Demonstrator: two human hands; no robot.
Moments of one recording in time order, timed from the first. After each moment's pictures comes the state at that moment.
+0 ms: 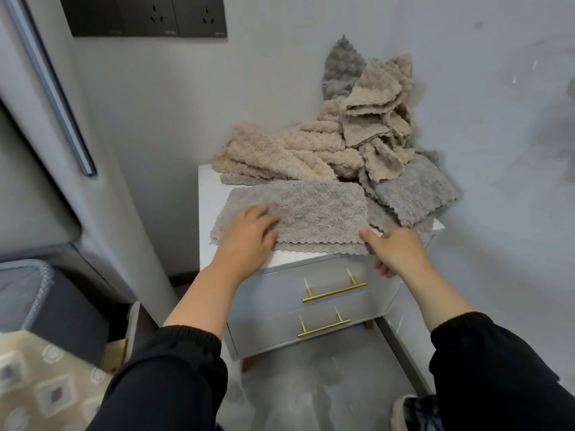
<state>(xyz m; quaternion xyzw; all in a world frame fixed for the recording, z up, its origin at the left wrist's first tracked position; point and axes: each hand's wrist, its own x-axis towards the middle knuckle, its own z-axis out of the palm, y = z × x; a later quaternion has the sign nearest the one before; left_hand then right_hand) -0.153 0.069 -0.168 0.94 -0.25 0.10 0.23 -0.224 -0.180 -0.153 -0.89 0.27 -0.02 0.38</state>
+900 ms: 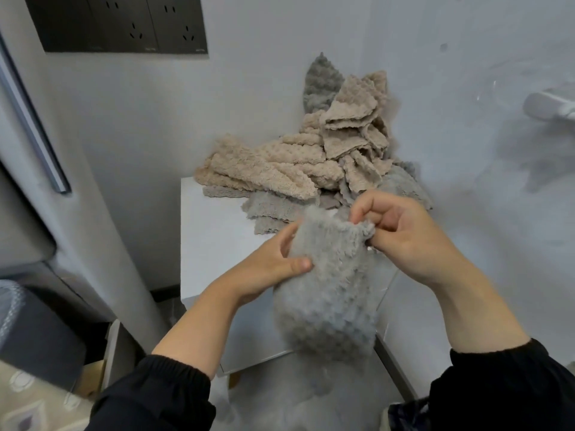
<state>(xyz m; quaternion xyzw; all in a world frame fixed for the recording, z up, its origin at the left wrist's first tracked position) -0.197 0.031 -0.138 0.63 -0.30 -0.29 0.66 -0.277 -0.164 -0.059 -0.78 -0.13 -0.05 0.61</state>
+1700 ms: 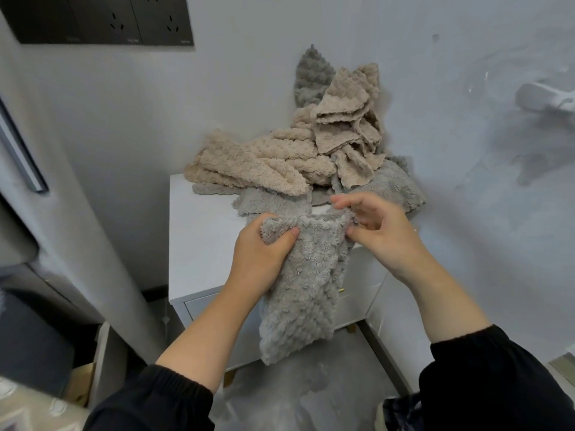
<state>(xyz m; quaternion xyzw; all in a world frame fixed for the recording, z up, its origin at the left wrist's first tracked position) -0.212 0.008 -0.128 0.74 -0.13 0.03 0.66 -0.257 -0.176 -0.093 -0.82 -0.06 -0.14 0.55</state>
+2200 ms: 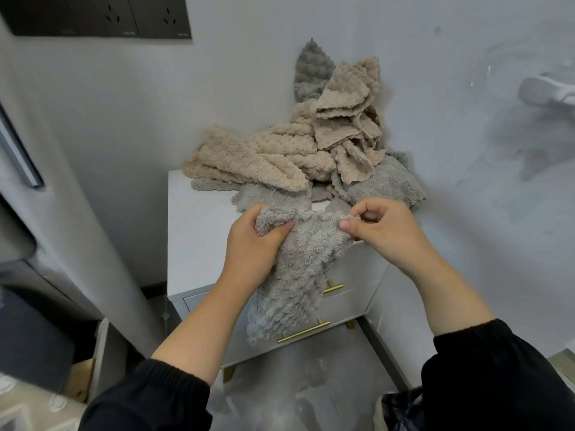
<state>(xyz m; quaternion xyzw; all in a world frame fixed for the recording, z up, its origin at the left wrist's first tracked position) -0.207 0.012 -0.126 0.73 -0.13 0.05 0.67 -0.252 -0.182 -0.094 -0.83 0.04 -0.13 0.54</state>
